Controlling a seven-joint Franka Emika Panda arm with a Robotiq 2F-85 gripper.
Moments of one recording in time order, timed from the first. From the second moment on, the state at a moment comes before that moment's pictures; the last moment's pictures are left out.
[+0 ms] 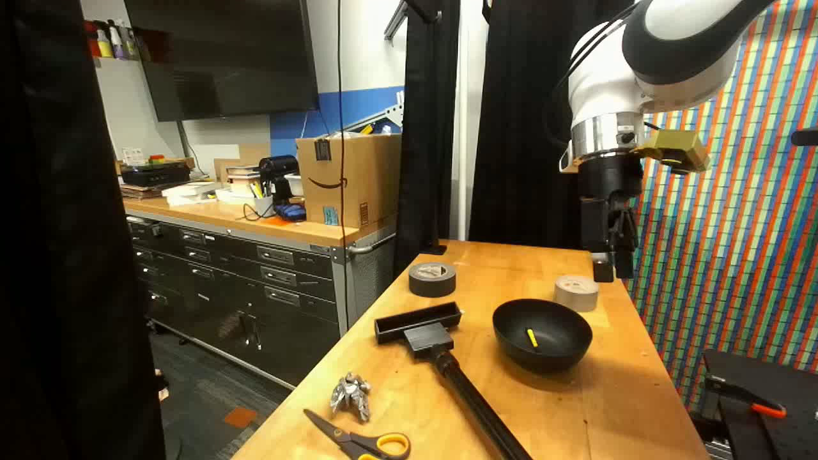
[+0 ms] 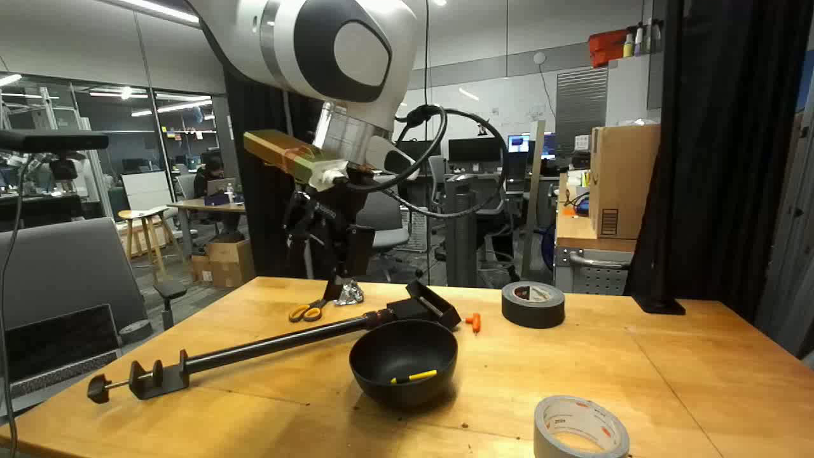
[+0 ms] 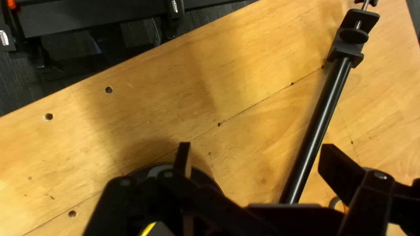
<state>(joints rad) 0.08 -0.26 0.01 -2.43 0.35 1.97 0.11</state>
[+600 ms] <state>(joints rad) 0.08 -0.26 0.01 -2.42 0.35 1.97 0.11</state>
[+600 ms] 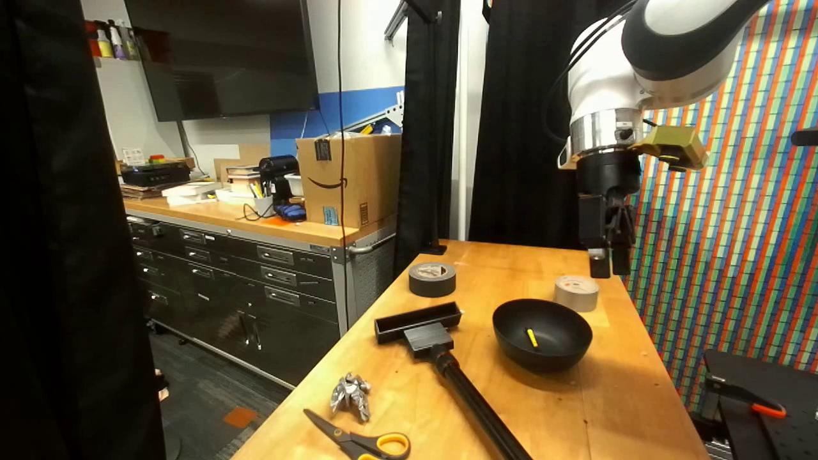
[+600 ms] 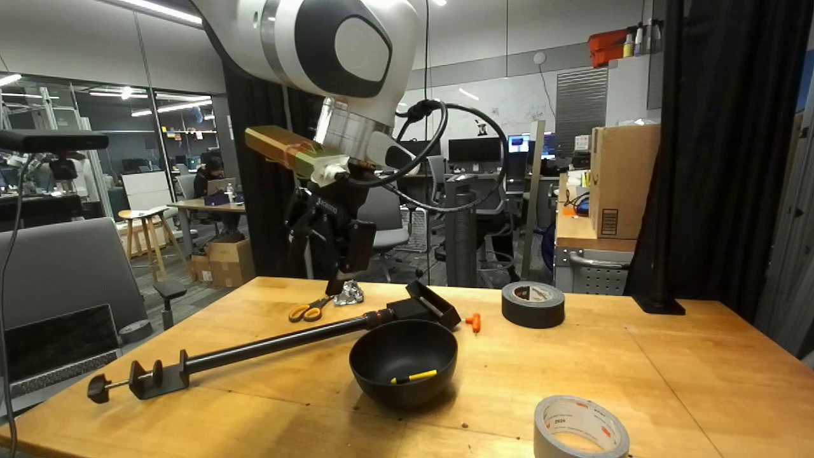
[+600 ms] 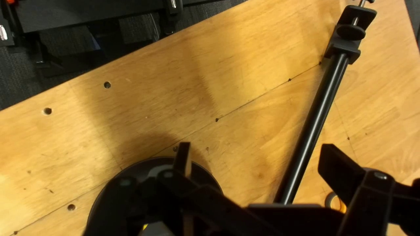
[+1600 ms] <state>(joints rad) 0.06 -0.14 0.01 -2.42 0.59 2.29 0.37</state>
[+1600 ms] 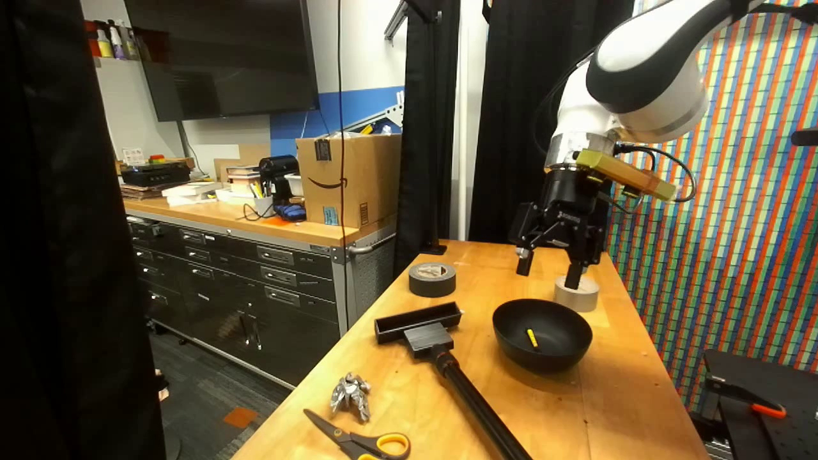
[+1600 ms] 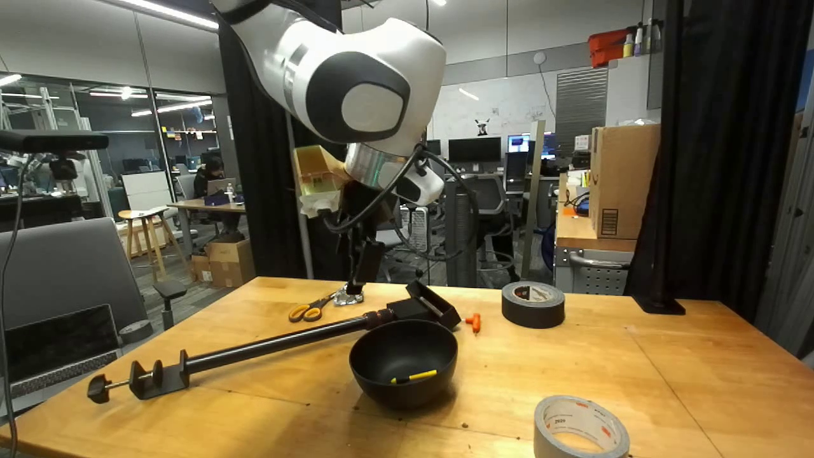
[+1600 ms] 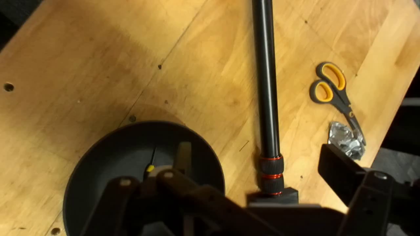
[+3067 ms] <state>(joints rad) 0.04 0.27 -0.02 -2.39 0.43 2.65 0.54</state>
